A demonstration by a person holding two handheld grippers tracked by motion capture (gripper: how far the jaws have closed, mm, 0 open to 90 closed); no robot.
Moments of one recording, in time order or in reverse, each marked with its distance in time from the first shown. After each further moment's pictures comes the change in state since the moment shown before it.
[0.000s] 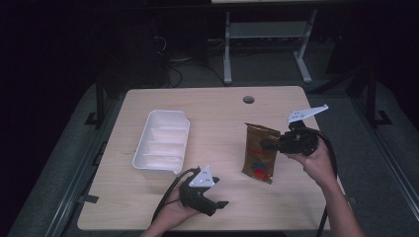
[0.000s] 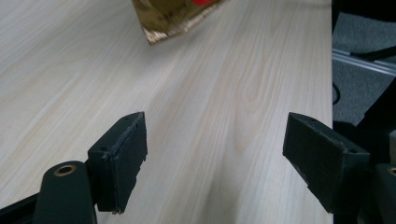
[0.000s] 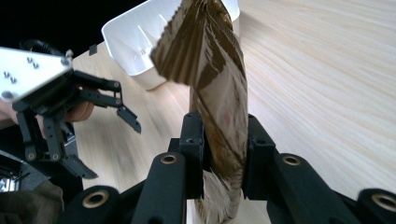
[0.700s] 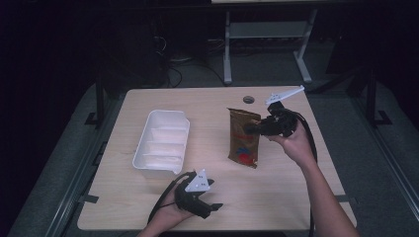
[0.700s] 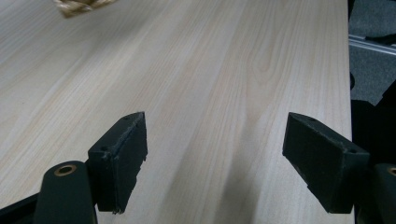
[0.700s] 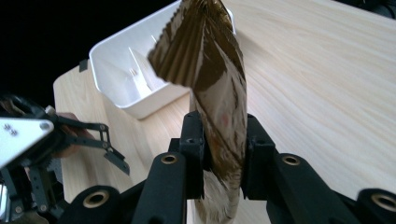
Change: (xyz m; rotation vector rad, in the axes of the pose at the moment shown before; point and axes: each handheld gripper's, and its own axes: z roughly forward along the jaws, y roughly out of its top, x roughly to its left) left arm 0.001 -0.015 -0.003 0.024 0.034 0.040; right arm -0.005 0.054 0.035 0.020 -0.001 -0.012
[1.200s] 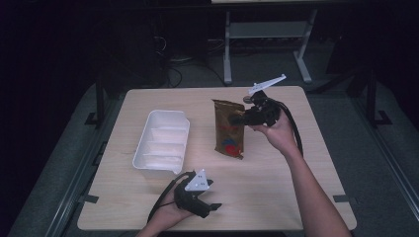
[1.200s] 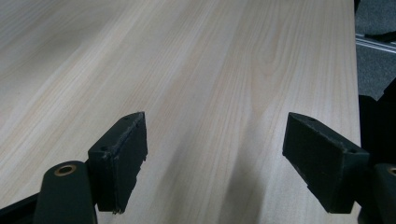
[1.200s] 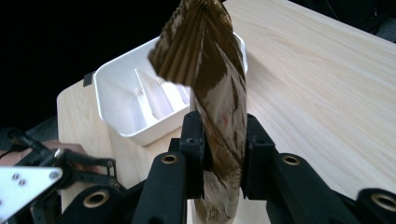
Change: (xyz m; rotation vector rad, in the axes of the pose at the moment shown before) left arm 0.004 -0.006 0.004 0.014 -0.010 -0.013; right arm 0.006 0.040 0.029 0.001 0.021 -0.032
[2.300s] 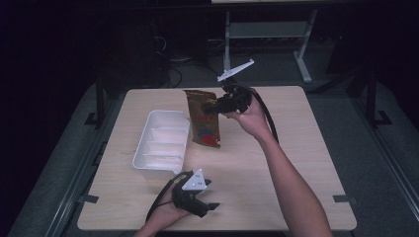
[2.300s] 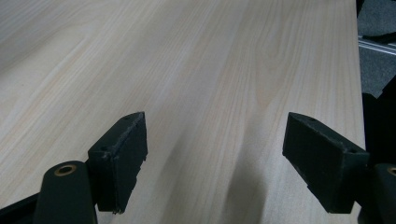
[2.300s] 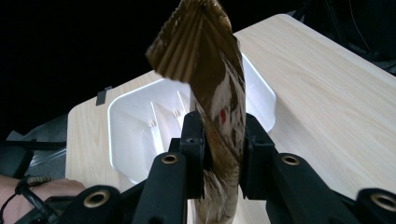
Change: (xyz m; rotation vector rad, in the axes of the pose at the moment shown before) left arm 0.005 -0.005 -0.003 -0.004 -0.007 -0.007; right arm 0.018 0.061 0.045 -0.003 0.065 -0.080
